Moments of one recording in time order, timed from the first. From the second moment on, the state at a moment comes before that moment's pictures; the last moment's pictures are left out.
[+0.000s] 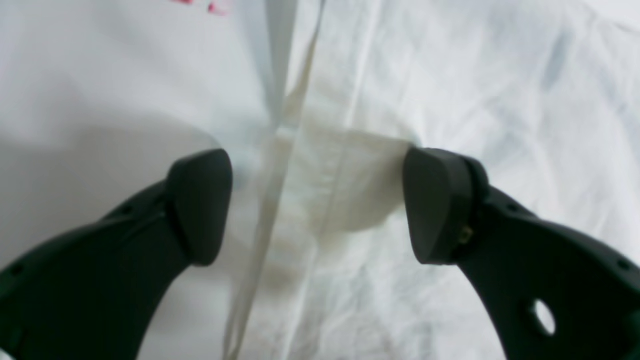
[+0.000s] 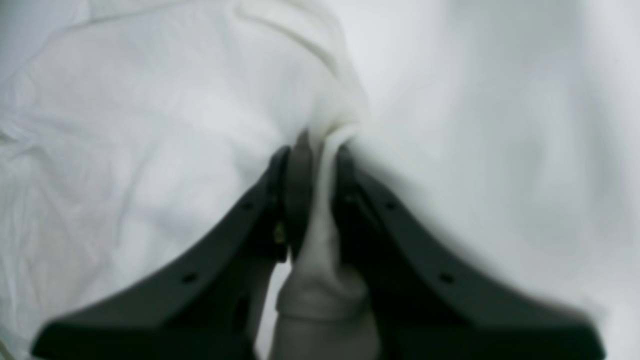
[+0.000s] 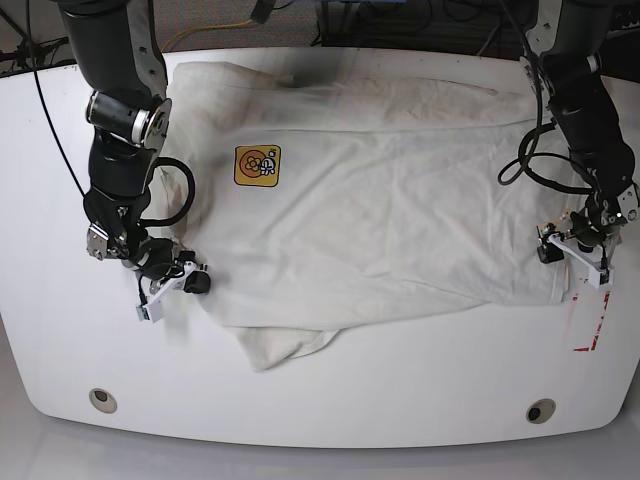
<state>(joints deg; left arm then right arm) -21.4 -20.4 -31.0 51.4 -6.1 -28.2 38.1 34.7 14.3 21.1 28.1 11.3 41.0 -31.1</state>
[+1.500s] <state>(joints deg) -21.9 -16.6 -26.2 79.6 -6.9 -29.0 48.2 36.0 14.0 20.8 54.9 10.8 41.2 -53.4</state>
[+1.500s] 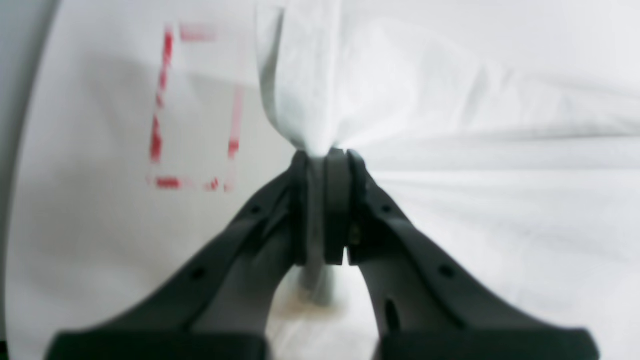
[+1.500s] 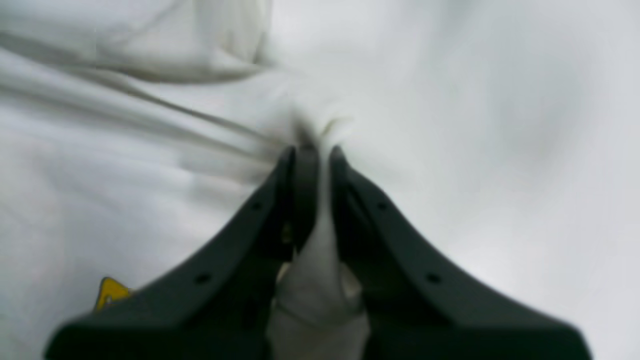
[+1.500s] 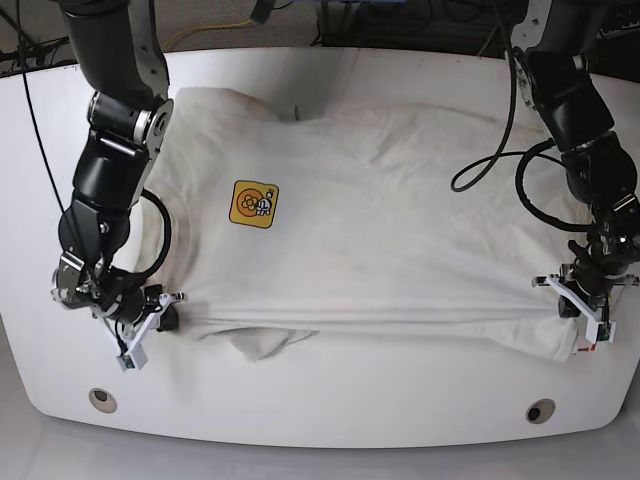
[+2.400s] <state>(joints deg) -47.8 -17.6 -27.4 94.9 -10.0 -35.4 60.0 59.7 22.8 9.0 84.4 15.5 41.5 -77.0</state>
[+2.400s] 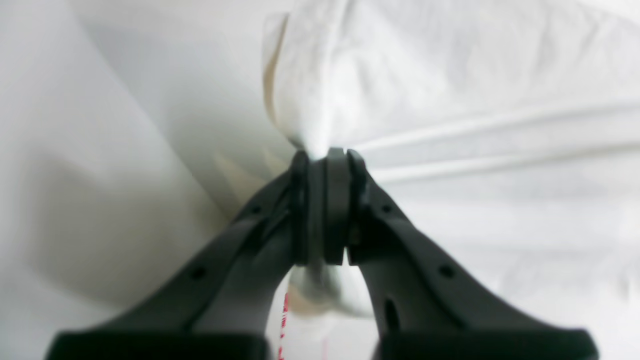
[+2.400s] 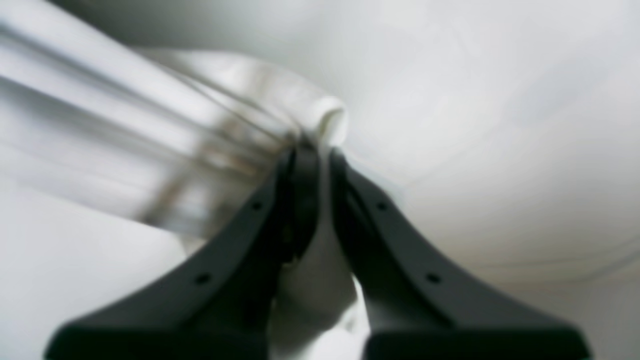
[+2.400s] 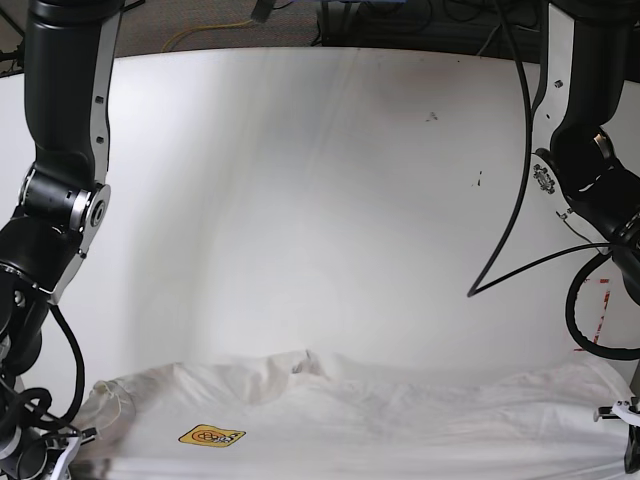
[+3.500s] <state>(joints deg) 5.6 -15.7 -35.3 94.0 -11.3 -43.6 43.0 0.4 12.1 26.4 102.9 13.2 41.4 -72.6</state>
